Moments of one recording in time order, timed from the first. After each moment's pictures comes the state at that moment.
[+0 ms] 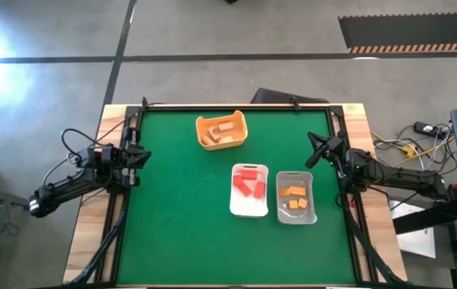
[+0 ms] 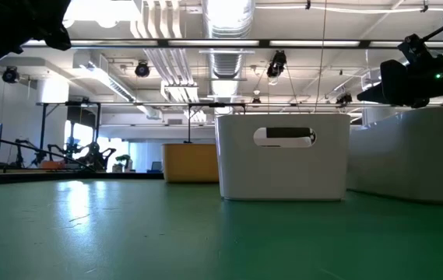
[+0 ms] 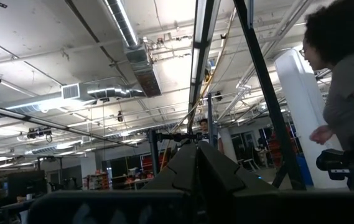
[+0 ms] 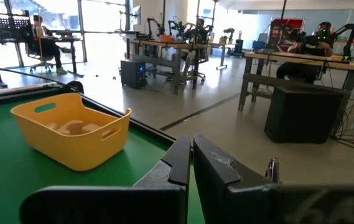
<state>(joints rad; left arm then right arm) 0.42 0.05 0.01 0.64 0.42 -0.05 -0.18 0.12 0.01 0.06 0.65 -0.05</state>
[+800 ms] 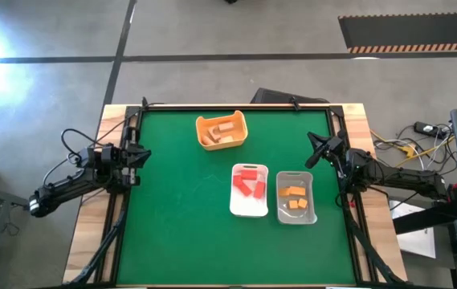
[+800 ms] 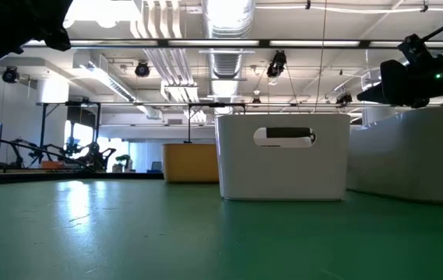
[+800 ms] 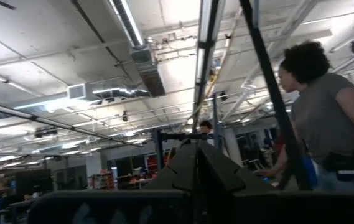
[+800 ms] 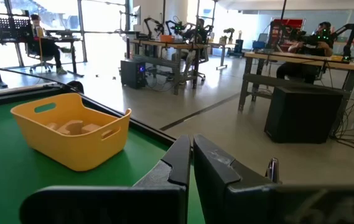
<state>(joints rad) 0.42 0.05 0.01 0.64 0.41 -0.04 -0.18 0.12 0.01 0.06 0.65 -0.05</state>
